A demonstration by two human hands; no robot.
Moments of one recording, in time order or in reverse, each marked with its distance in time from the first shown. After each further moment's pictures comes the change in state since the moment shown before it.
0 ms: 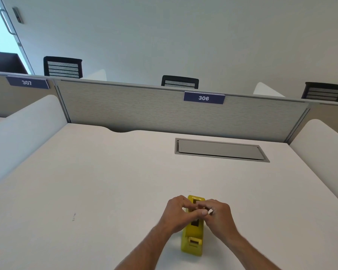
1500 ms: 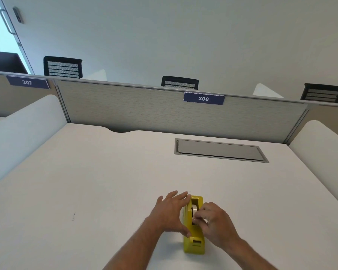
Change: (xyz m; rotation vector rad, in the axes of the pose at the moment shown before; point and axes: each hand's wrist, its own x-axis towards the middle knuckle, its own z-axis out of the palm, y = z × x) left_hand 0.016 -0.022 -0.027 0.854 -0.330 0.107; right_hand -0.014 -0.016 -0.004 -0.323 -0.147 -0.114
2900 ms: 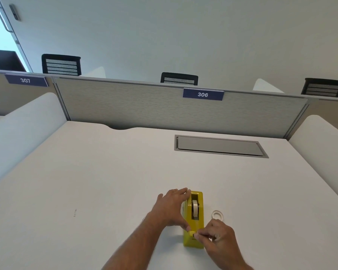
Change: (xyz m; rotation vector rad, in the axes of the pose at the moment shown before) left_hand 0.006 0.002 0.005 -0.038 0.003 -0.059; right_hand -0.057 -0.006 0.016 0.274 0.097 0.212
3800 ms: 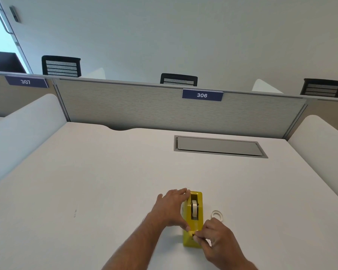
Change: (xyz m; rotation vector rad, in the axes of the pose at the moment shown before) left_hand -0.002 0.003 -0.002 0.015 0.000 -0.006; right_hand 0.002 -0.001 -0.008 -0.240 -0.065 -0.307
